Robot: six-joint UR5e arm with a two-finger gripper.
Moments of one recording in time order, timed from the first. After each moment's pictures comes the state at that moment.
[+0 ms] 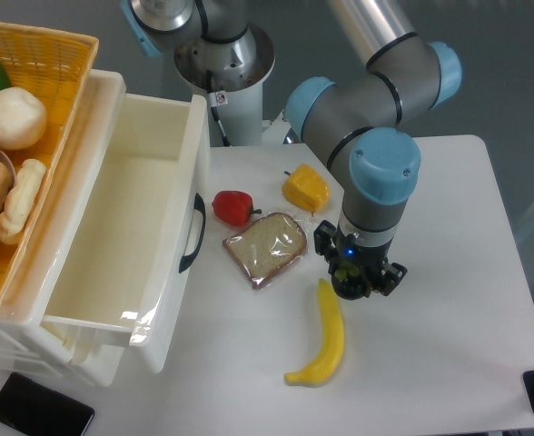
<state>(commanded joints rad) 2.55 -2.01 -1.45 -1.18 1.55 1.19</state>
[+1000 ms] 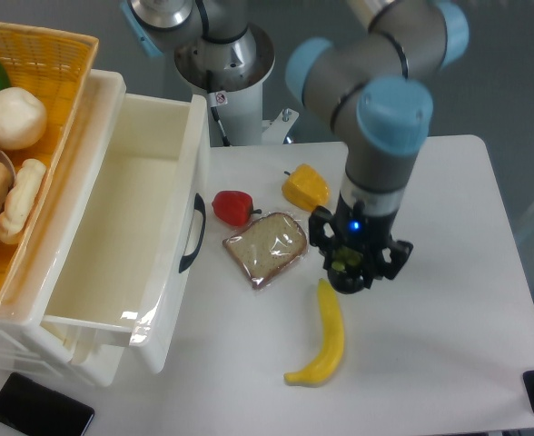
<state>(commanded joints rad) 2.56 -1.78 -1.45 -1.18 1.22 0.87</state>
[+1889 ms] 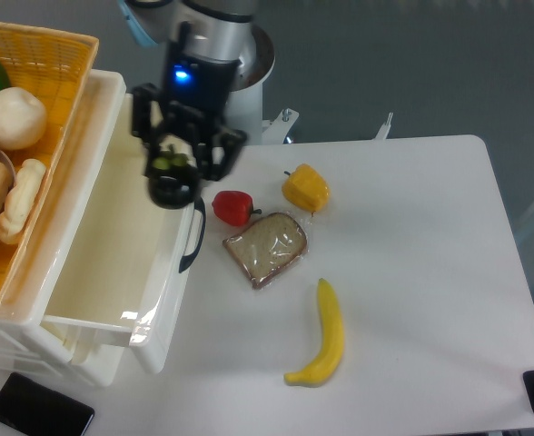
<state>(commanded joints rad) 2.32 -1.57 -1.59 -1.27 1.13 0.88</state>
